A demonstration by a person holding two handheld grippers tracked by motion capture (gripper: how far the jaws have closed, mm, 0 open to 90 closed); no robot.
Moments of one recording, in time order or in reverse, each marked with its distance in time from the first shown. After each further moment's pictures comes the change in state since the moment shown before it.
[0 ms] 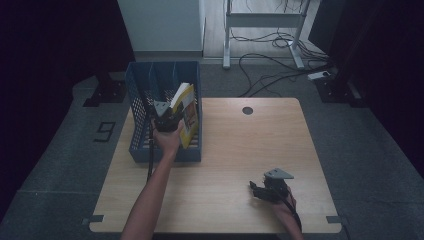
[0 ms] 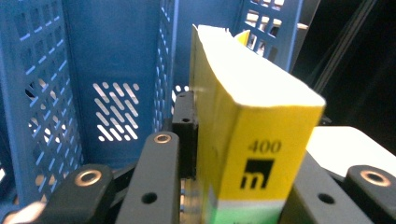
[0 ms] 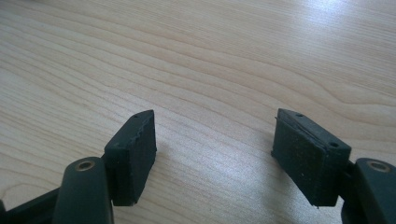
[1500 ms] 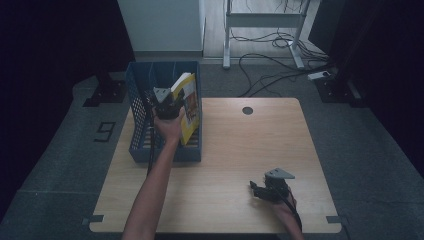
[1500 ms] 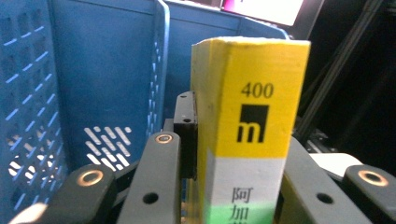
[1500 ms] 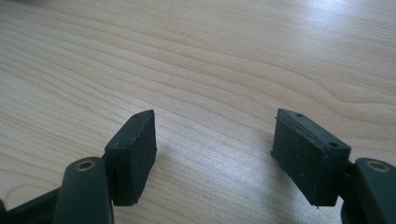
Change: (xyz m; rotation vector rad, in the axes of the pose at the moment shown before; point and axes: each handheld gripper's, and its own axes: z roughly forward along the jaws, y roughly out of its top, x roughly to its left) left arm -0.007 0.037 0.016 -0.052 0.020 -0.020; right arm -0.002 0.000 0.000 -0.006 0.014 0.016
